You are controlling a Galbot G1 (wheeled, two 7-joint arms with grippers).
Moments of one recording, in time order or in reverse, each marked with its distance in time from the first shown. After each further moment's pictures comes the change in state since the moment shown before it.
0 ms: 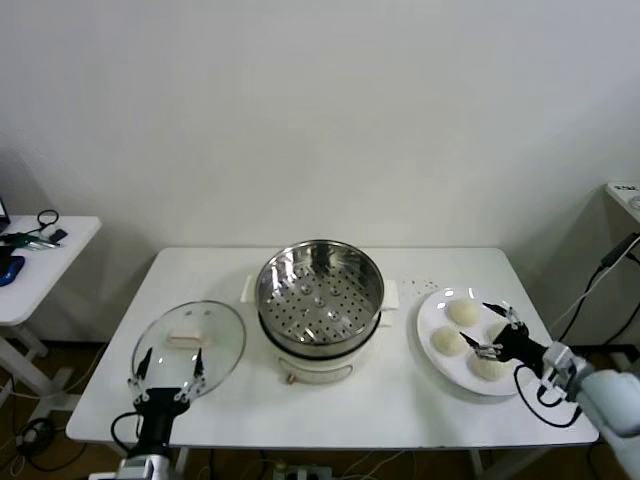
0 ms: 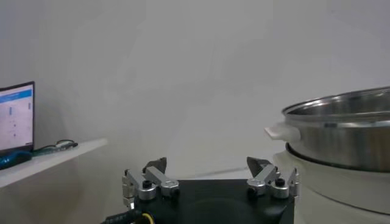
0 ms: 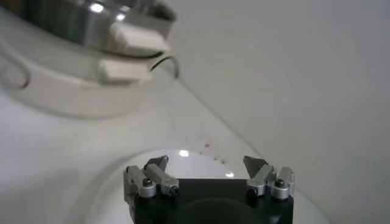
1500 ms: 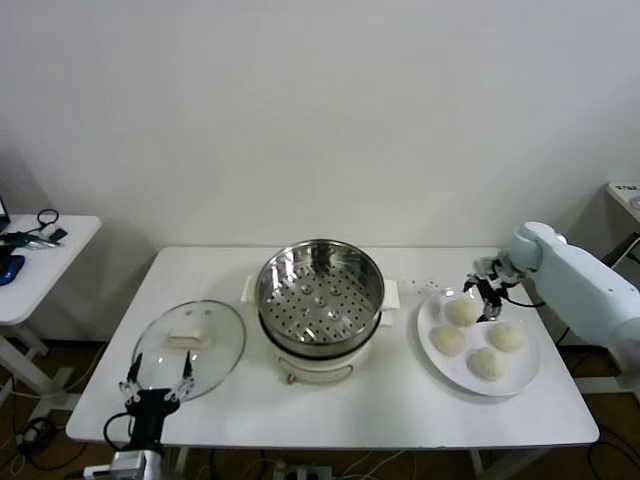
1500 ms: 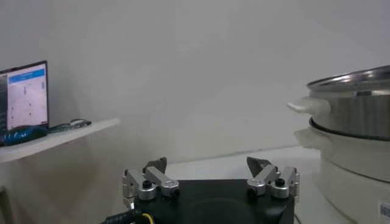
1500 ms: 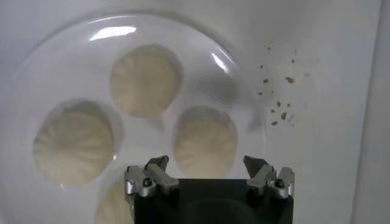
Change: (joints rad) left arm -0.046 0.033 -0.027 0.084 -0.038 0.025 -0.015; right arm 1.061 0.393 -1.032 -0.851 -0.406 0.157 -0.404
